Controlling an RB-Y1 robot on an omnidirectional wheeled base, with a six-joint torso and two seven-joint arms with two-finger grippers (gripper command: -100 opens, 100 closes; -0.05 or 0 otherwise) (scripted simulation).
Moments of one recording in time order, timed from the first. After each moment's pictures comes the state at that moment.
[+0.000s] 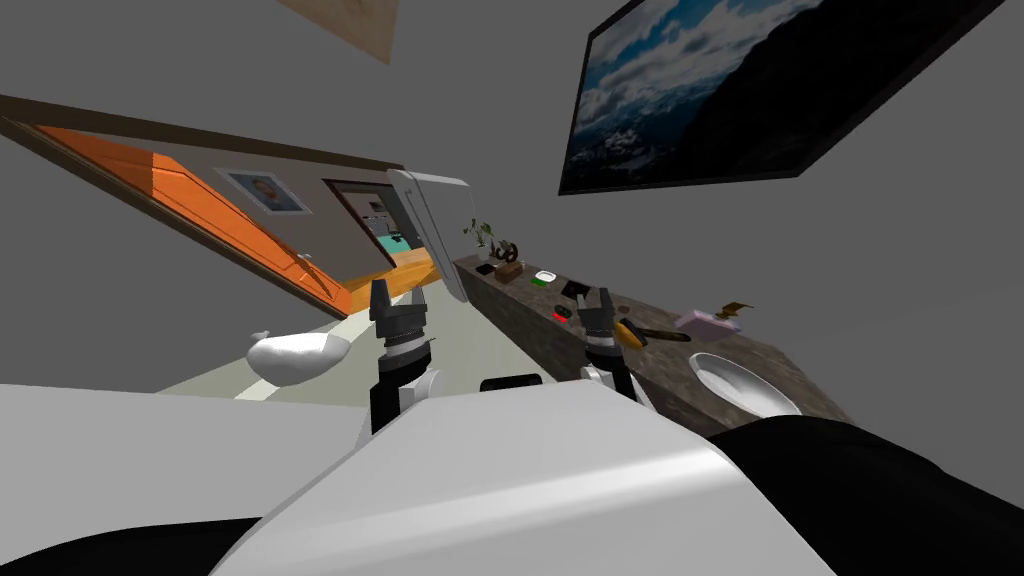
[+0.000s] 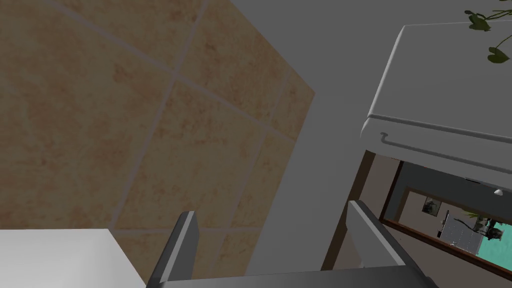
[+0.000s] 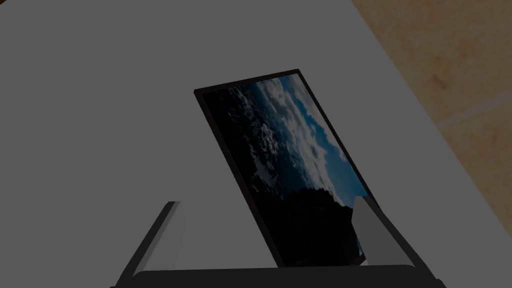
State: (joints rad) left arm 0.53 -0.01 -0.05 -2.37 0.05 -0.49 -0.02; right arm 0.58 -0.14 -0.02 -2.16 -0.09 -0.61 -0.12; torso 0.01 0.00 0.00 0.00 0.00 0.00
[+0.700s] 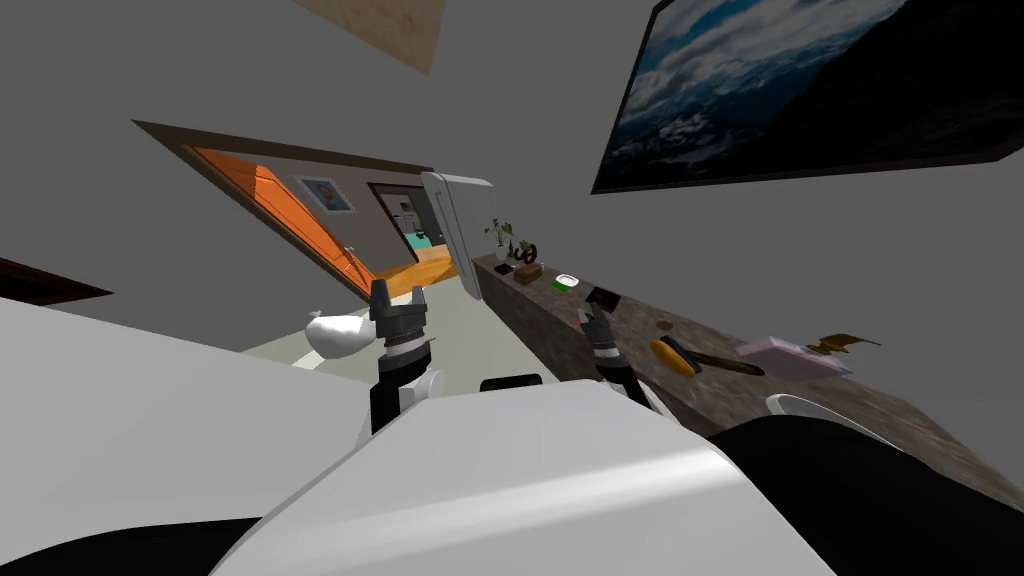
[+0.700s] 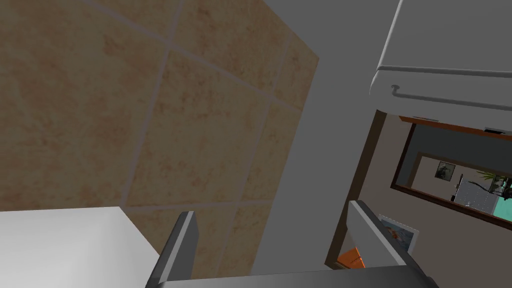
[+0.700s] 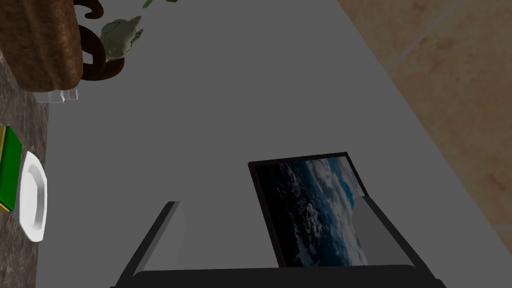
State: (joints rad) left arm 0.53 -0.01 -0.05 -2.37 0.05 -0.49 -0.02; right arm 0.65 -0.33 -0.04 -2.02 -0.09 -0.67 -0.09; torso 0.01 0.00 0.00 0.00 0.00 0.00
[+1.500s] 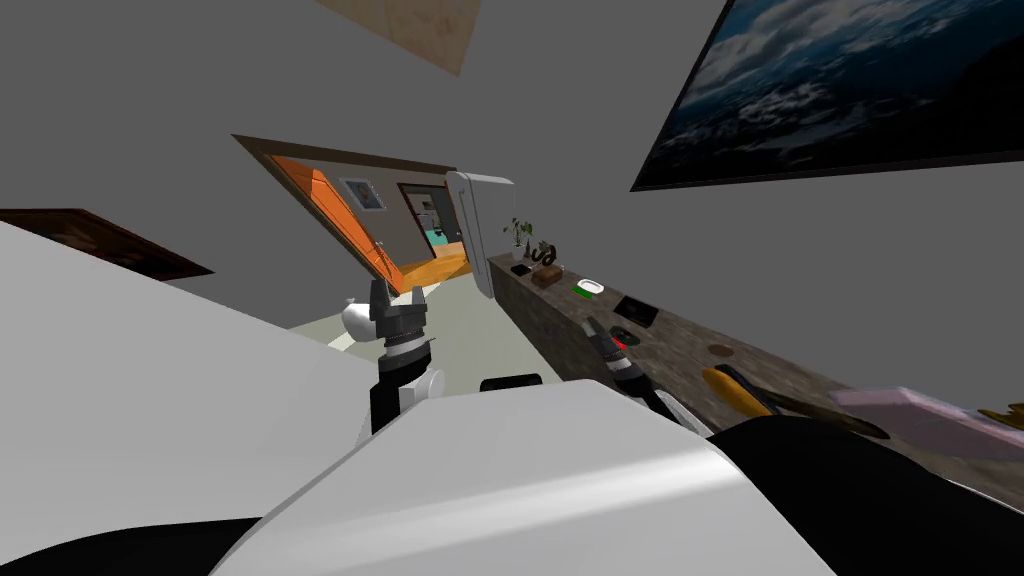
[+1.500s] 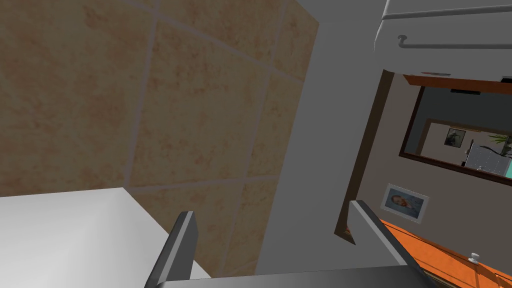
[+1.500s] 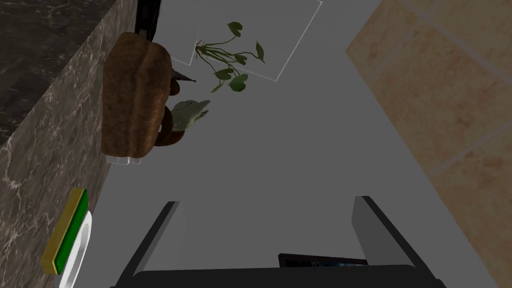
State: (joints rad) left arm 0.53 -0.01 -0.05 -2.37 0.05 -0.49 -0.02; right arm 0.71 -0.56 -0.04 -1.85 -0.07 -0.72 -0.07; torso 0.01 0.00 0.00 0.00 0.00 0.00
